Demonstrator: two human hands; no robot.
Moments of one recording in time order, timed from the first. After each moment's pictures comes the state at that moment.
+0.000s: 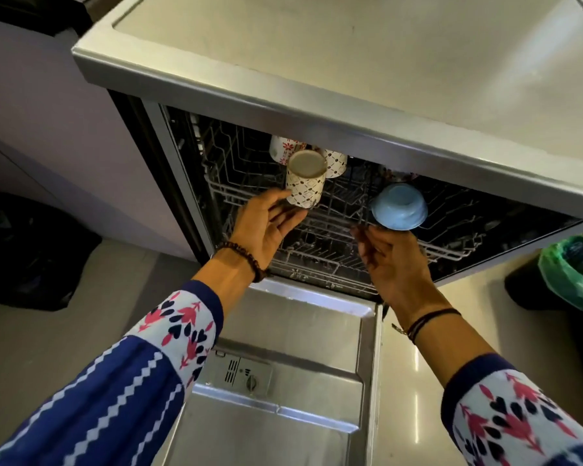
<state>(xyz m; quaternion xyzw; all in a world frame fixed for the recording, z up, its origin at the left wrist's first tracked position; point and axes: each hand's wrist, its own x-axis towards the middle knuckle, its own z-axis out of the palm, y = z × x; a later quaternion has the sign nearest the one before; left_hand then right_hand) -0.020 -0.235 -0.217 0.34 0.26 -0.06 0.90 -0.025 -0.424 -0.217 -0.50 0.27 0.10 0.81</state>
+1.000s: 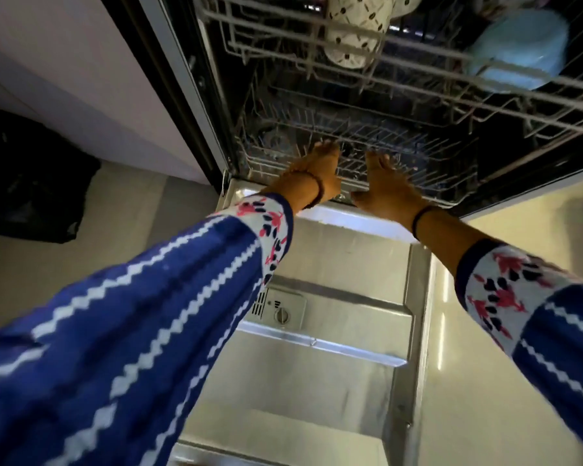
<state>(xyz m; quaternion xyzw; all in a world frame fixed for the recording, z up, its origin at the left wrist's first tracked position) 0.010 -0.256 -0.425 0.93 -0.01 -0.26 0.26 0.011 -0.403 -0.432 -0.96 -0.06 0.25 0.15</state>
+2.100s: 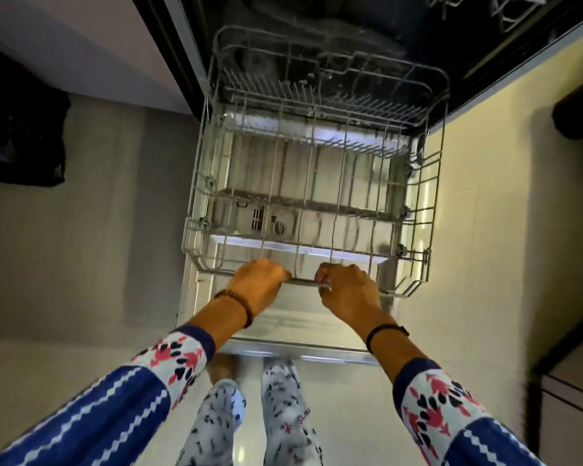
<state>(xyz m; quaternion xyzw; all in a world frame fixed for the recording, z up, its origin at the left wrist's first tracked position) -0.305 -0.221 -0.442 0.91 -0.16 -0.37 0.14 -0.306 -0.403 -0.435 -0.92 0.00 0.39 0.11</state>
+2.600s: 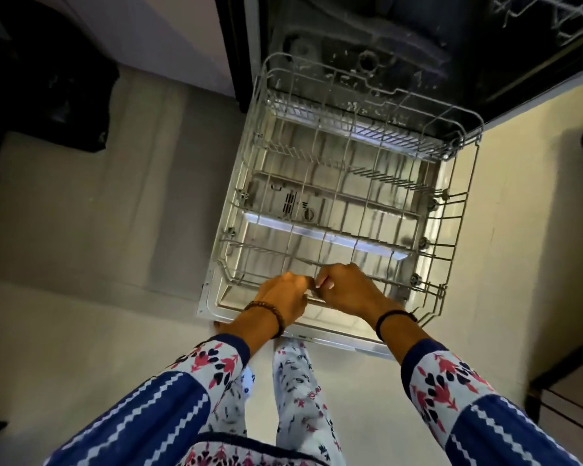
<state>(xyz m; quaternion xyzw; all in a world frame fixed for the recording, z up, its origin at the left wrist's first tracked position) -0.375 -0.210 -0.434 0.89 -0.05 -0.39 0.25 -0.329 -0.358 -0.428 -0.86 -0.06 0.48 0.16</state>
